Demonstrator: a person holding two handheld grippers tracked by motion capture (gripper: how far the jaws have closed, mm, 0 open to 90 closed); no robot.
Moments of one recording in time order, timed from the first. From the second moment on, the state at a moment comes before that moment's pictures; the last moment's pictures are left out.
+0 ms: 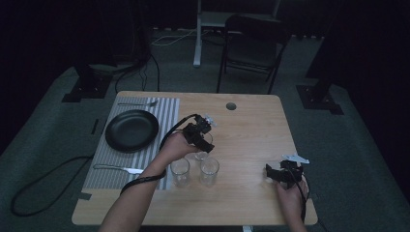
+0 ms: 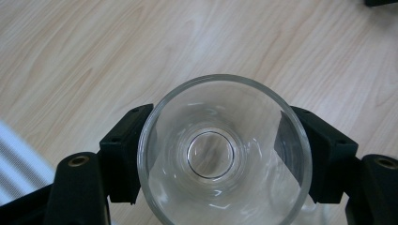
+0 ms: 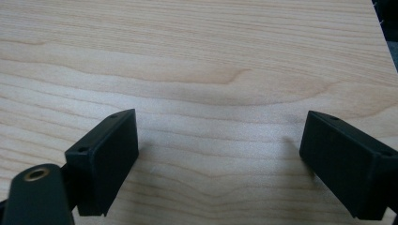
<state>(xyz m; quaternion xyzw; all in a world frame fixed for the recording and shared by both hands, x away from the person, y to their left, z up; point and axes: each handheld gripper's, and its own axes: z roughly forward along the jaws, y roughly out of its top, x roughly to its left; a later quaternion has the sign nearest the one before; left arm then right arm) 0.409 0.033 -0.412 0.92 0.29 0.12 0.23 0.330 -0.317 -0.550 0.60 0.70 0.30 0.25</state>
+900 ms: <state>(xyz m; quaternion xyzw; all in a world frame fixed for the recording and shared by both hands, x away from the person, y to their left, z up) 0.401 0.133 -0.410 0.89 0.39 0.14 0.21 0.329 -0.317 -0.550 0.60 0.70 0.30 0.25</state>
